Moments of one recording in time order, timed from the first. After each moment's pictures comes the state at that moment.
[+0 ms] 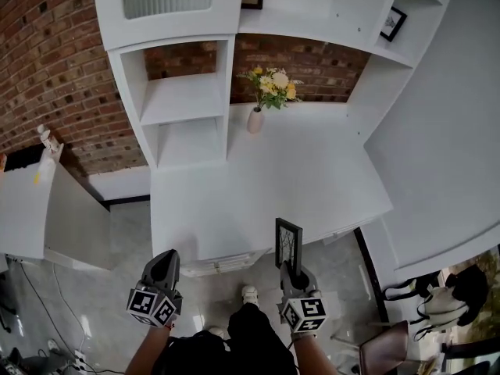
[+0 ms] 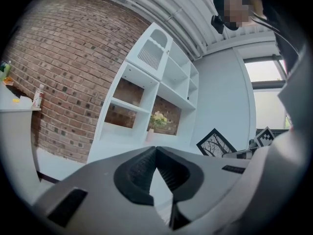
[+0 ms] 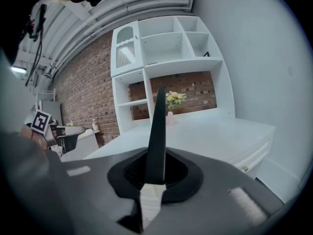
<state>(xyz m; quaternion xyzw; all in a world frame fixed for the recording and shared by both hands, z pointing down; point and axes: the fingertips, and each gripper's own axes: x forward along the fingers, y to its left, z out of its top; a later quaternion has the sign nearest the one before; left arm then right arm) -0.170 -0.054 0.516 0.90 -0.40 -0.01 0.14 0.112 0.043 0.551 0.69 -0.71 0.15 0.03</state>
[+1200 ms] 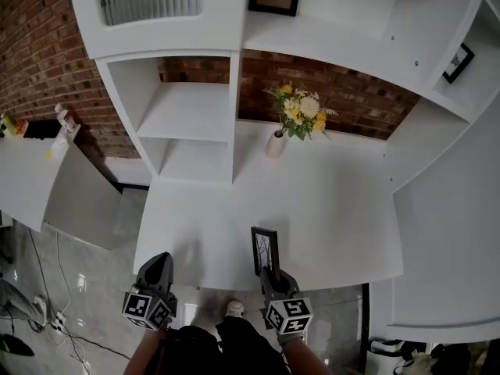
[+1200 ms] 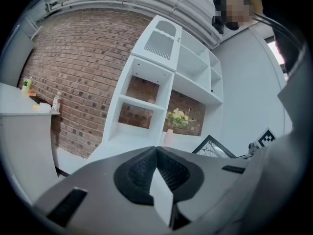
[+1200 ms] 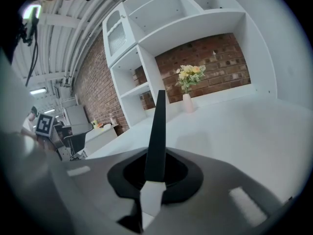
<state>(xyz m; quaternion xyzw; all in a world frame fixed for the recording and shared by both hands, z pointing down) -0.116 -0.118 0.521 0.83 -0.54 0.00 0.15 0.142 -0.095 0.590 0.54 -0.80 0.24 0.06</state>
